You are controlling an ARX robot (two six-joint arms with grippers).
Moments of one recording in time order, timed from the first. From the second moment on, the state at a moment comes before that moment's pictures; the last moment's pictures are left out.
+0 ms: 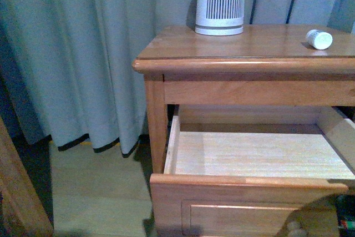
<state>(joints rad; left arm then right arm) 0.00 0.00 0.01 0.00 0.00 0.00 0.20 1.52 0.36 0.52 0.34 0.19</state>
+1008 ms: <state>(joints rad) 0.00 0.00 0.01 0.00 0.00 0.00 0.04 2.00 0.92 0.59 0.37 -0.07</state>
